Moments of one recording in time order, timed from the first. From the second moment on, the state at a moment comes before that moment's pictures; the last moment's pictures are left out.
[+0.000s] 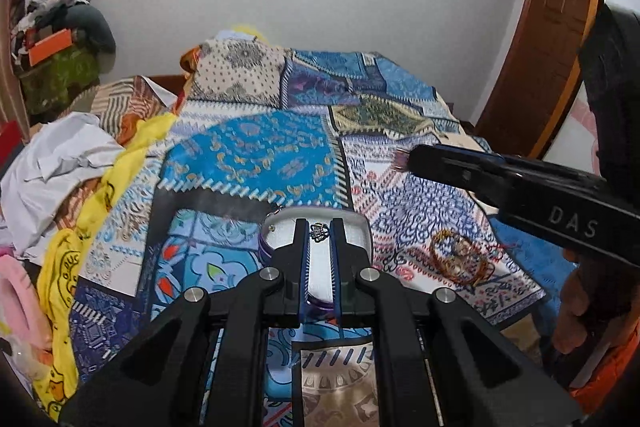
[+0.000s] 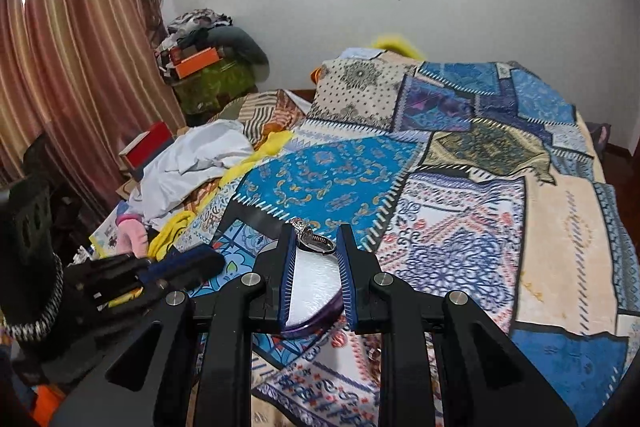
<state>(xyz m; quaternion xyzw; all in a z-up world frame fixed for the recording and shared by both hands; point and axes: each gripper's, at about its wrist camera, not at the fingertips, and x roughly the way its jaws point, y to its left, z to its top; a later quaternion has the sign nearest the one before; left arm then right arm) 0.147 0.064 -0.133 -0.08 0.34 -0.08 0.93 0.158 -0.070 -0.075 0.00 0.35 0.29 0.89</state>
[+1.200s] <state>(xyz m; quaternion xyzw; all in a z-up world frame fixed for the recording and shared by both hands) 0.149 0.055 -0.128 -0.05 0.35 -0.08 0.93 0.160 -0.075 -0.083 -0.01 0.39 0.28 0.88</state>
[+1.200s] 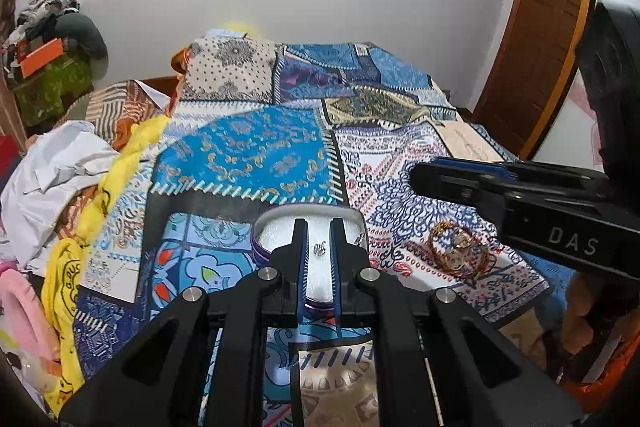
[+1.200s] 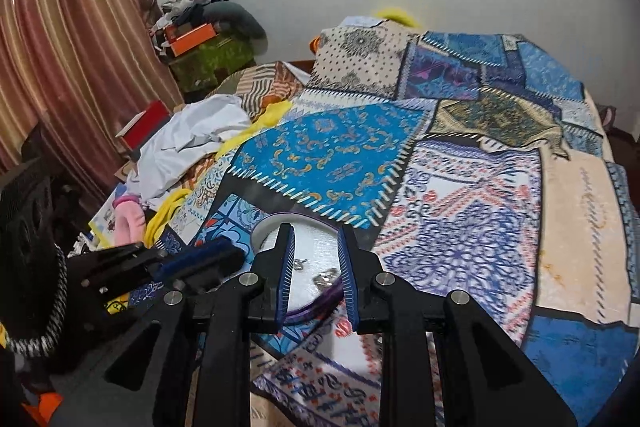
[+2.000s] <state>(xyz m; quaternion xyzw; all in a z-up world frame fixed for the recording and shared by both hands) 0.129 -0.011 -0.093 -0.02 0.33 -0.10 0.94 0.118 -0.186 -0.063 0.00 0.36 0.16 0.92</state>
